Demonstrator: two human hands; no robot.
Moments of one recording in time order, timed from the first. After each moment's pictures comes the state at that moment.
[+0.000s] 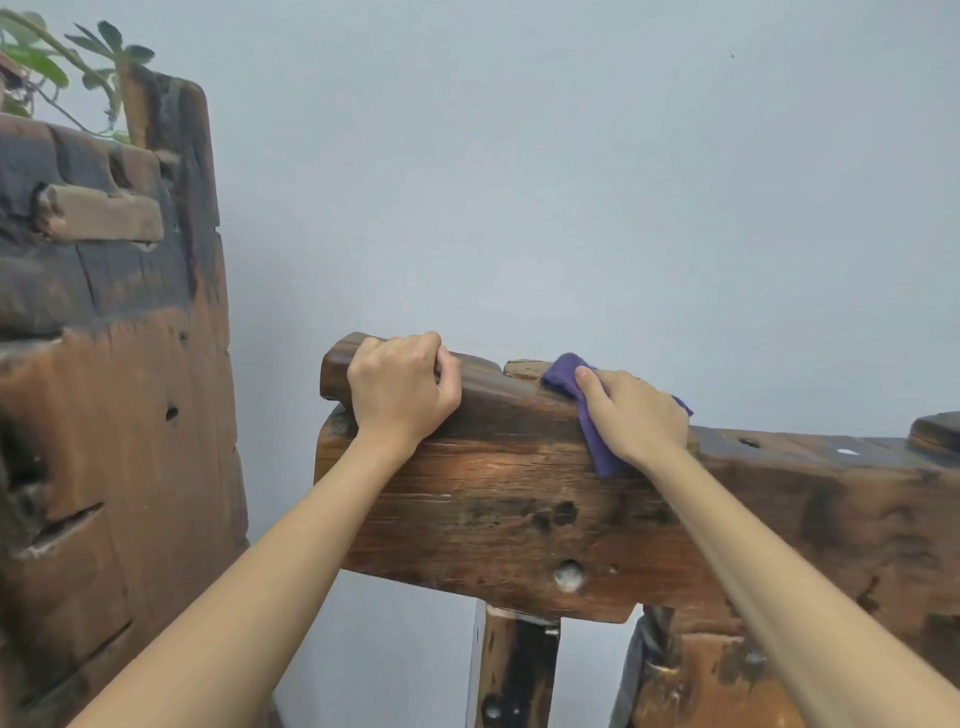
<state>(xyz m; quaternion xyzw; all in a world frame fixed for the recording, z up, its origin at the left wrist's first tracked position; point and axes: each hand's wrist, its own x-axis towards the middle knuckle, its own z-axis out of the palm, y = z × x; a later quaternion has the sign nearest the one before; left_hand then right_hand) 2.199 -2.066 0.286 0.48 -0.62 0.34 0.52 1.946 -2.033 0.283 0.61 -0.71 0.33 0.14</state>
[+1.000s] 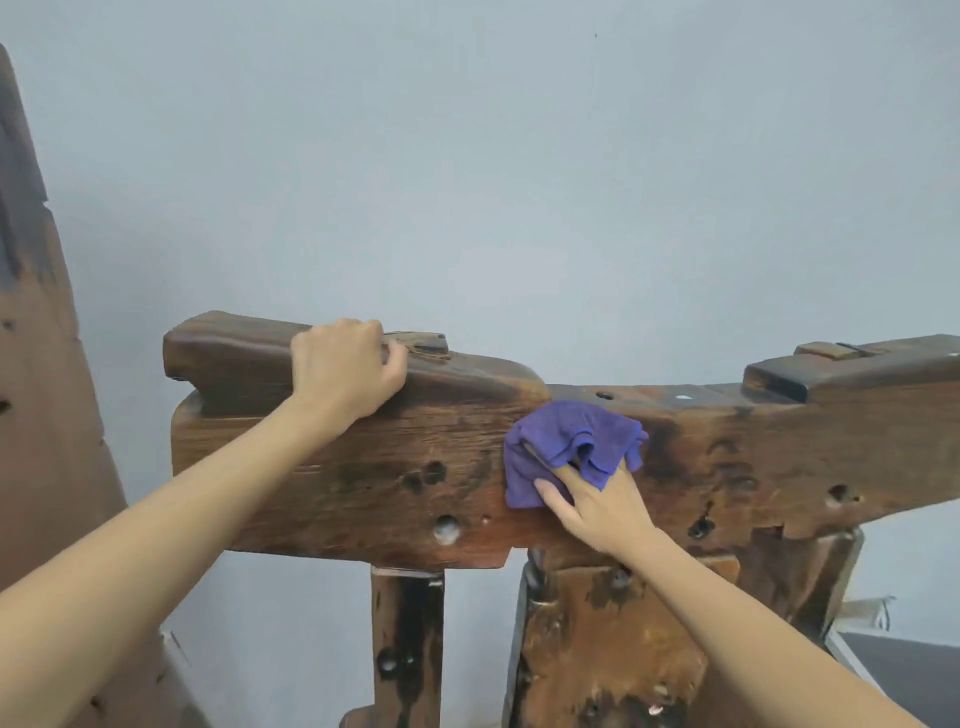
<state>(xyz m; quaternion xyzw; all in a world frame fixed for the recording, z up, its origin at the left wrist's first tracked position) 2.119 -2.029 0.300 0.55 -0.71 0.26 0.36 1.807 -1.961 0.151 0.72 -0.55 0.28 0.30</state>
